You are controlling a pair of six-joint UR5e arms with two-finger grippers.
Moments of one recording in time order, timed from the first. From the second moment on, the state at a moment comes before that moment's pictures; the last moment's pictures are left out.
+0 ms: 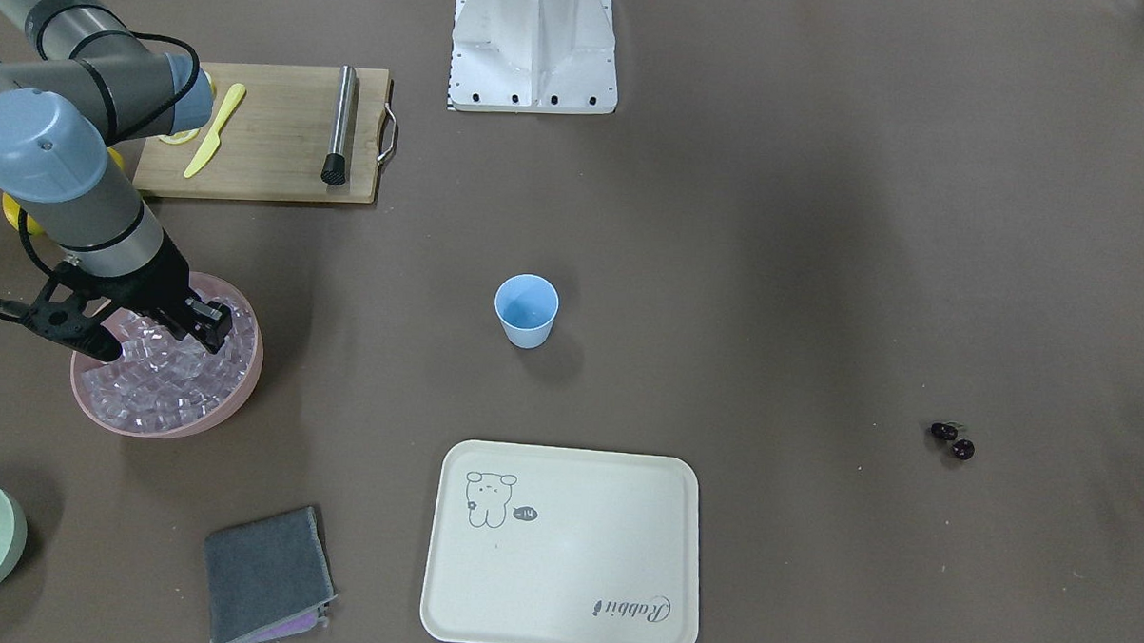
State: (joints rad) left arm -1.64 -1.66 -1.81 -1.57 -2.41 -0.05; right arm 0.87 -1.24 1.70 -1.42 2.04 1.28
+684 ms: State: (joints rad) left arm -1.64 -1.66 -1.81 -1.58 -2.41 -0.05; right arm 0.85 -1.24 1.69 -1.42 2.03 1.29
